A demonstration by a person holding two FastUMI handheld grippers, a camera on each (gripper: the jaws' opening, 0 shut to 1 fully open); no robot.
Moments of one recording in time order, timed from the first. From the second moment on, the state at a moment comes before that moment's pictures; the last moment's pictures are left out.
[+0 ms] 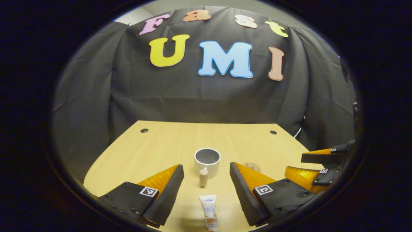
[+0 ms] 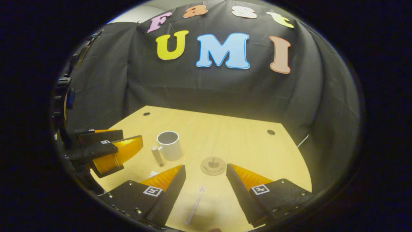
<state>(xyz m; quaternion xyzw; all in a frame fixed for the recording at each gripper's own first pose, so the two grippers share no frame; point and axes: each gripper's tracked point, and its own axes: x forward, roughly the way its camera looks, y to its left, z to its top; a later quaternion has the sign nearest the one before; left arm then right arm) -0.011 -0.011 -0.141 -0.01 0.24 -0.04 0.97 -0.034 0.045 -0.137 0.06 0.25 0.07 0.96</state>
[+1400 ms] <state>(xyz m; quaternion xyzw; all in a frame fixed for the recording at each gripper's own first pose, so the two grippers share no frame) -0.077 0.000 -0.310 0.00 0.63 -0.08 0.77 -0.088 0.098 -0.283 0.13 0.60 0.06 0.79</state>
